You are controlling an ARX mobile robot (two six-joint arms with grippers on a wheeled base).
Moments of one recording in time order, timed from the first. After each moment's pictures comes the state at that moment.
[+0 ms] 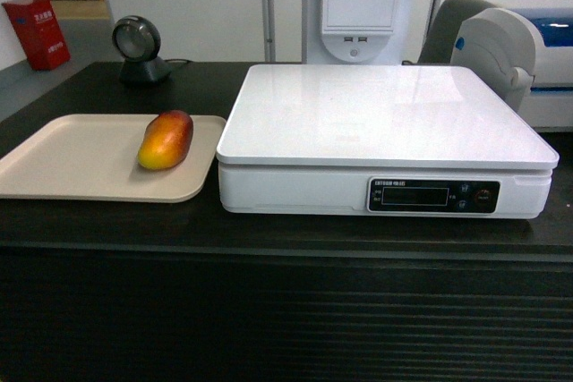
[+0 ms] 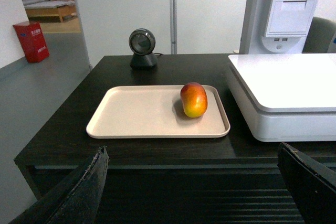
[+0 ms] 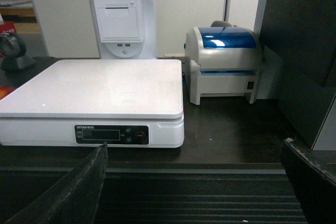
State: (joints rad) left arm 0.00 0.01 0.01 0.00 0.00 0.00; right arm 0.00 0.01 0.01 0.00 0.00 0.00
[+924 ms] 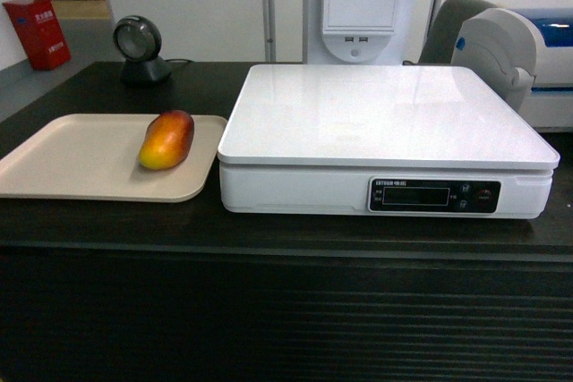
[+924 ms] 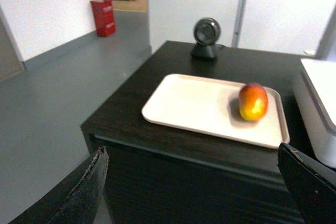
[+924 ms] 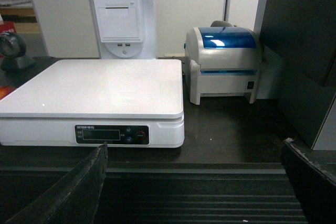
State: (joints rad) left arm -0.22 0.27 0.09 0.10 -0.50 -0.06; right arm 0.00 0.01 0.01 0.00 0.00 0.00
